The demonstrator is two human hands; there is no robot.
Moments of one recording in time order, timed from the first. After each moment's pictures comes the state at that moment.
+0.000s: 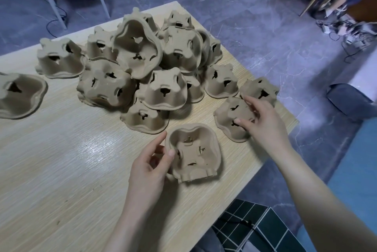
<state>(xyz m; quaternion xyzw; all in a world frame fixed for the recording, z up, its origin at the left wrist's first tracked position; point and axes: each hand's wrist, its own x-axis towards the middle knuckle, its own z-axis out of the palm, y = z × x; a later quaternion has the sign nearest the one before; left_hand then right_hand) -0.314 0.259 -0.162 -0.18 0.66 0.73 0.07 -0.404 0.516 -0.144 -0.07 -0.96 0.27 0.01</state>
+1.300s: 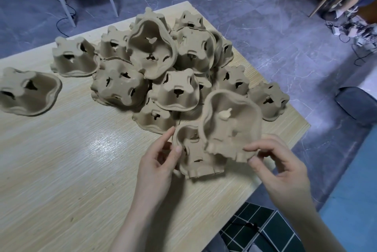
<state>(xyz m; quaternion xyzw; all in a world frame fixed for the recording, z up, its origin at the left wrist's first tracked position) -0.321 0.250 -0.168 -0.16 0.66 0.73 0.05 -0.315 0.469 -0.112 0.05 -0.84 0.53 0.06</state>
